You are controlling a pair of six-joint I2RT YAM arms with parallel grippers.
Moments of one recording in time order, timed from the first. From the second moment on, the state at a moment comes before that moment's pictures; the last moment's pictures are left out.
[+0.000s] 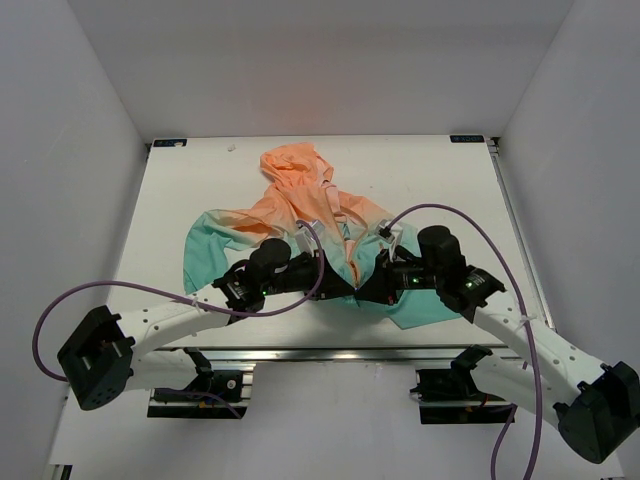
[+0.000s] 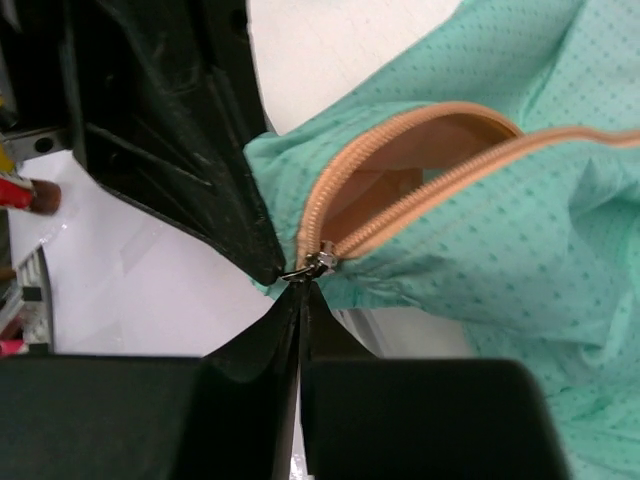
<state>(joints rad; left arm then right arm) -0.90 1.19 0.65 0.26 0.38 -0.92 0.63 0.92 0.66 -0.27 -0.71 0.28</state>
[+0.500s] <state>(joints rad) -0.91 1.20 0.65 0.22 0.41 -0.89 0.63 0.87 0.66 -0.30 -0.67 0.31</state>
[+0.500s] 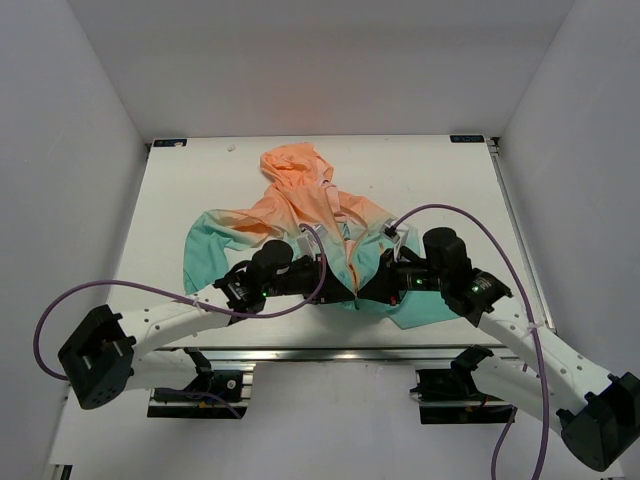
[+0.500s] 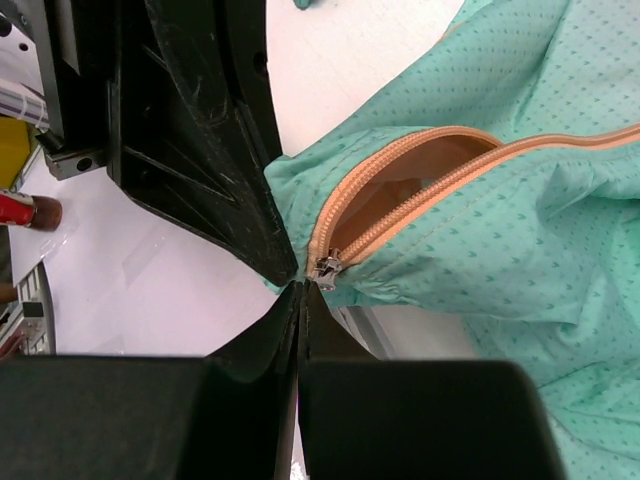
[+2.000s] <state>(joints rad) -0.89 1.37 0.98 -0.03 0.32 -0.83 0.81 0.90 0.80 -0.46 -0.03 0.18</state>
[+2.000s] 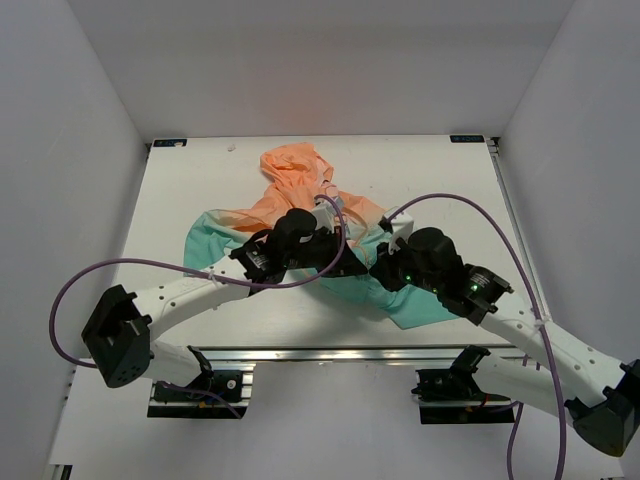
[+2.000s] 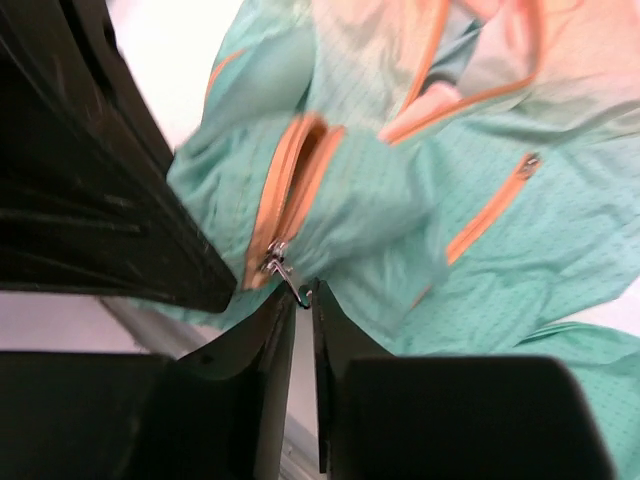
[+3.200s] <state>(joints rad) -0.90 1.36 0.96 -0.15 0.36 -0.74 0.81 0.82 0.80 -0.58 -0.15 0.05</state>
